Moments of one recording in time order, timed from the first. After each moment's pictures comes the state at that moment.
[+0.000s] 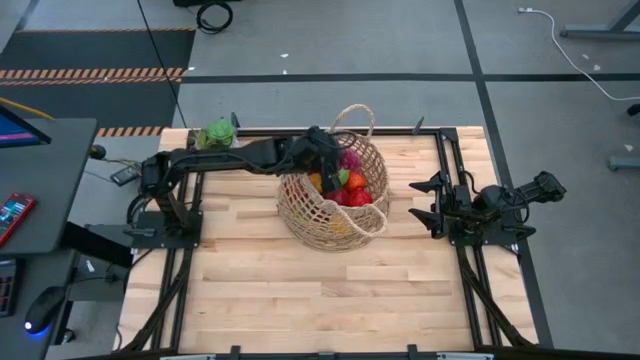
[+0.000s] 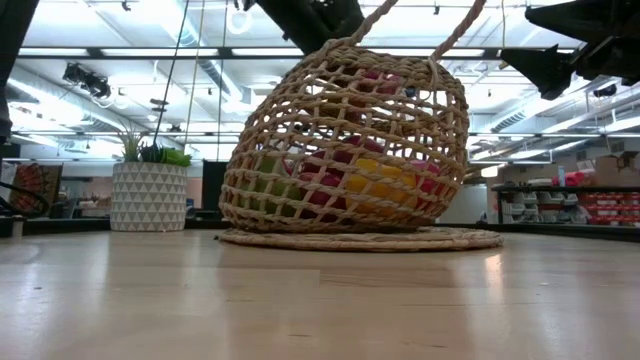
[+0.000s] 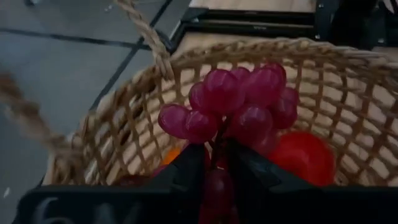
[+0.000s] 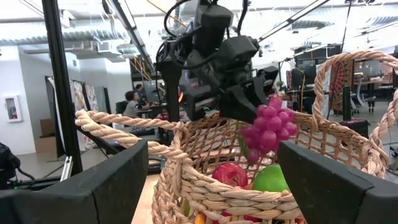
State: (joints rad) left arm 0.19 1.79 1.57 -0.40 -0.26 0.05; right arm 0.34 0.01 0.01 0.31 0.48 -0.06
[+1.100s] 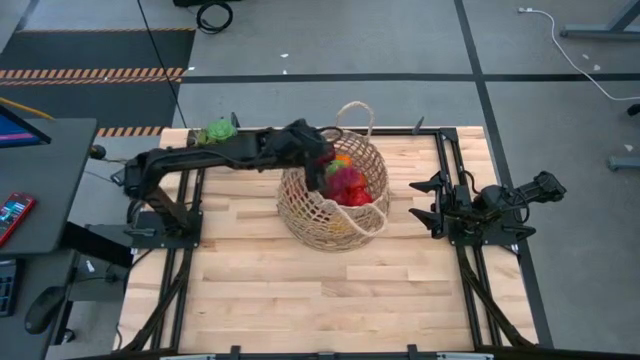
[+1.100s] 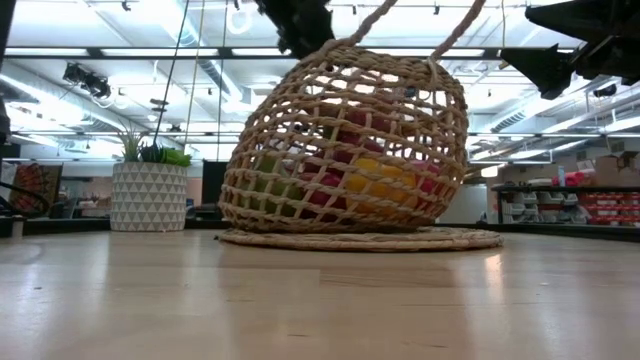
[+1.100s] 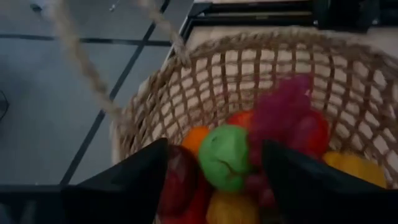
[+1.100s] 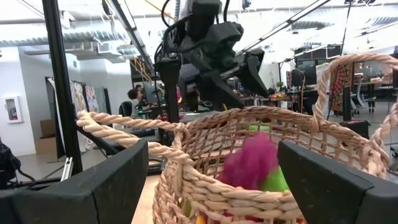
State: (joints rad) left arm 0.19 1.65 1.57 -0.56 -0.27 0.11; right arm 0.34 0.01 0.01 0.32 0.48 -0.06
